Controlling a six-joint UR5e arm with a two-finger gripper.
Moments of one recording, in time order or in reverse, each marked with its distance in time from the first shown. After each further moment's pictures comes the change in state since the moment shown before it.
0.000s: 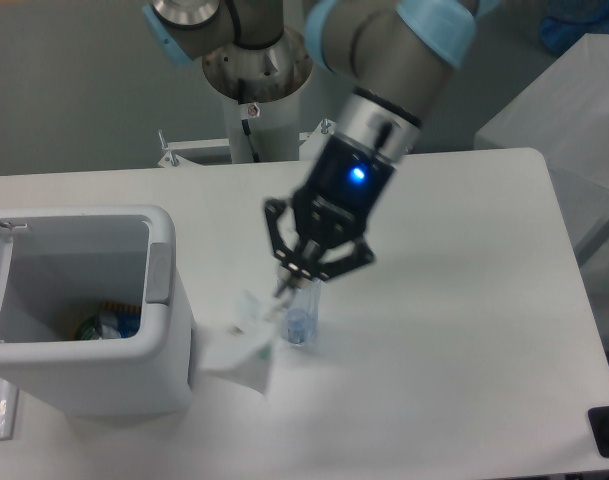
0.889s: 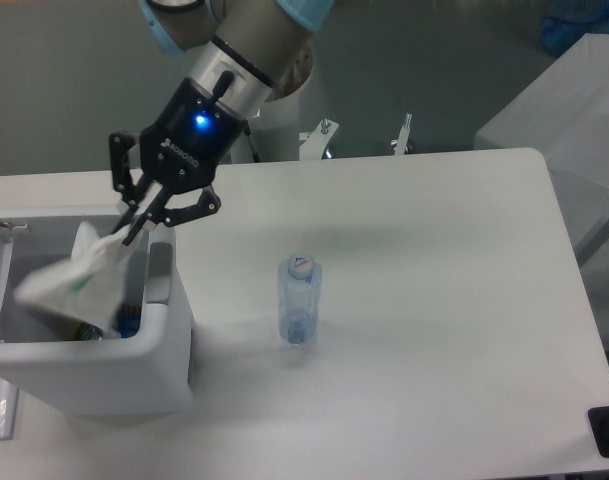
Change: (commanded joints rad) arm -0.137 0.048 -0.077 0.012 0.011 -0.028
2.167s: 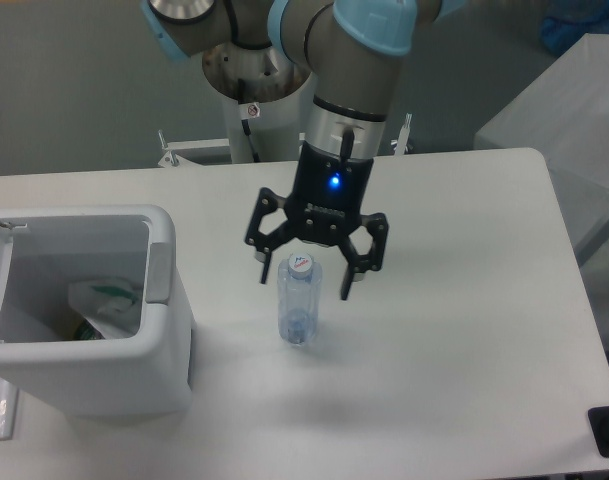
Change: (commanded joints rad) arm 0.133 -0.132 0.150 -0.147 0.560 0.162
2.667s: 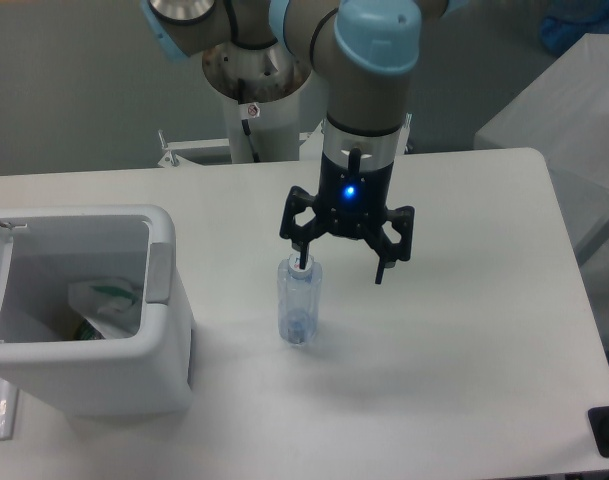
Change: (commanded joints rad) arm -0.047 -0.032 -0.013 -0.131 0.141 0.132
